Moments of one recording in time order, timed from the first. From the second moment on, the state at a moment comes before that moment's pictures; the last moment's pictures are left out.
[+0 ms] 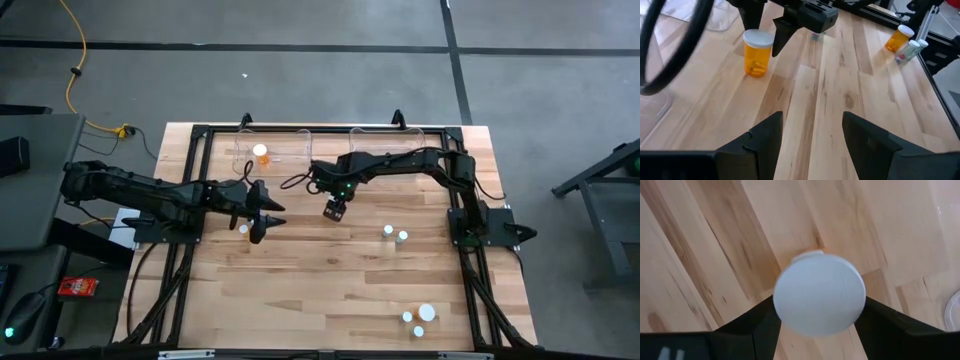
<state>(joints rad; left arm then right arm) 0.12 1.03 0.40 0.13 0.02 -0.31 -0.18 2.06 1.59 -0.92 -0.08 0.22</state>
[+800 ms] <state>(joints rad) 0.12 1.03 0.40 0.08 0.02 -0.31 -0.17 1.92 1.50 -1.16 0.00 0.13</state>
